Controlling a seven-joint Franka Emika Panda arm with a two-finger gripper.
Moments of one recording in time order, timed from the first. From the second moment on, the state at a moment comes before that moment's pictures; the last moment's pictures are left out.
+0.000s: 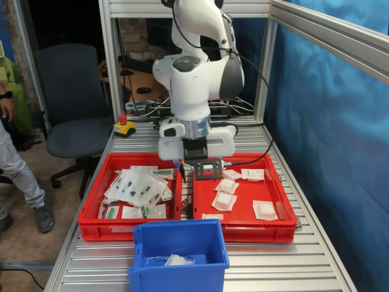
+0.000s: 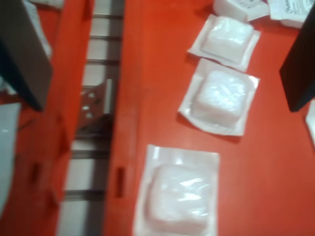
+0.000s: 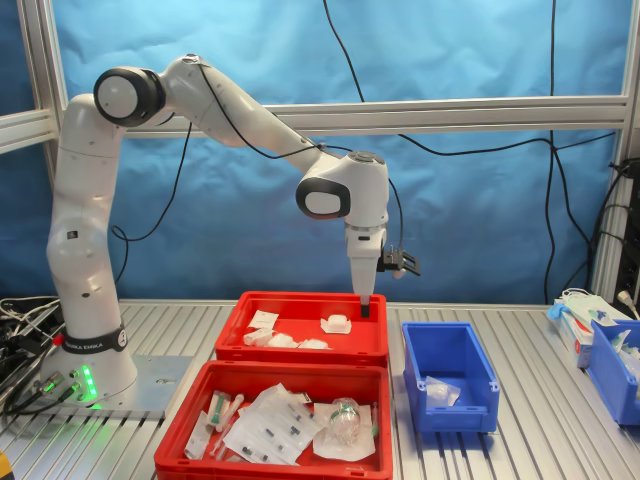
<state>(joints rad) 0.46 0.26 -0.44 -2.02 0.26 2.28 0.72</state>
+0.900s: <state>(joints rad) 0.13 0.26 0.01 -2.02 0.26 2.28 0.72</state>
